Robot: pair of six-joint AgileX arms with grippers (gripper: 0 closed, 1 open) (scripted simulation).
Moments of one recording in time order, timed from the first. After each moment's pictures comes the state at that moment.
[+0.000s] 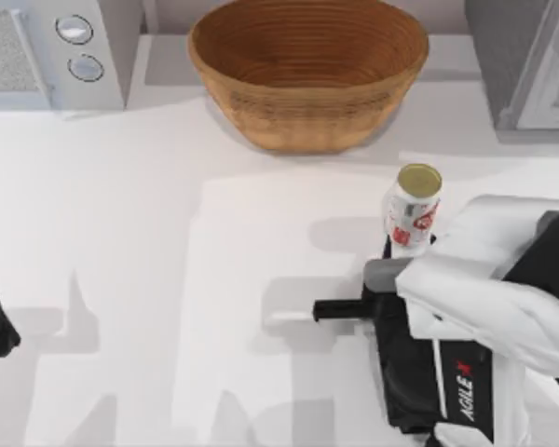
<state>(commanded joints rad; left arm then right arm) 0.00 0.00 0.00 0.00 0.00 0.00 0.66 2.49 0.70 1.79 0.70 0.01</state>
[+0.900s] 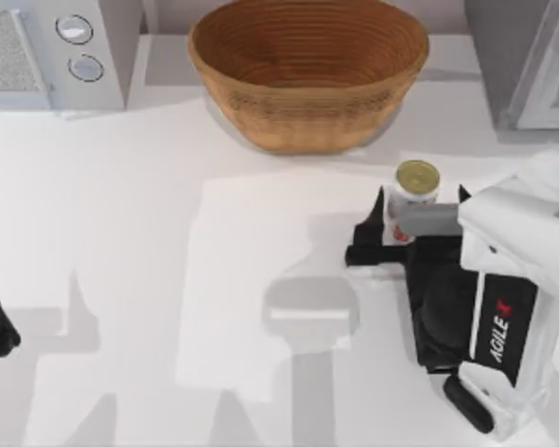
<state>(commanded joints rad) 0.00 0.00 0.00 0.00 0.00 0.00 0.60 2.47 0.72 1.76 0.64 0.01</state>
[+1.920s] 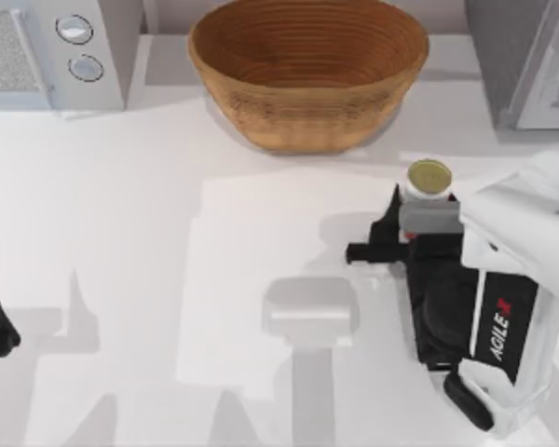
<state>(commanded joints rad) 0.00 0.00 0.00 0.00 0.00 0.00 0.60 2.47 0.72 1.76 0.64 0.01</state>
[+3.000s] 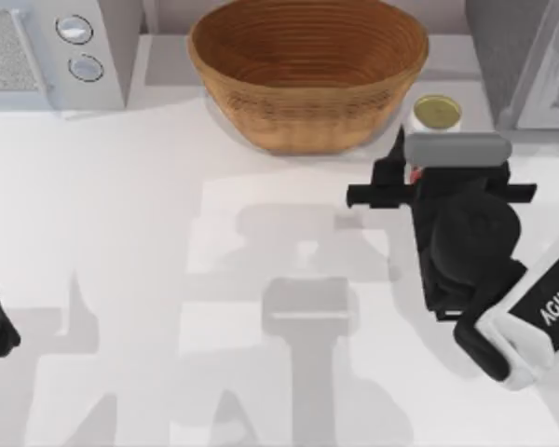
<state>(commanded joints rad) 0.00 0.00 0.00 0.00 0.00 0.00 0.60 2.12 0.69 1.41 0.63 0.01</state>
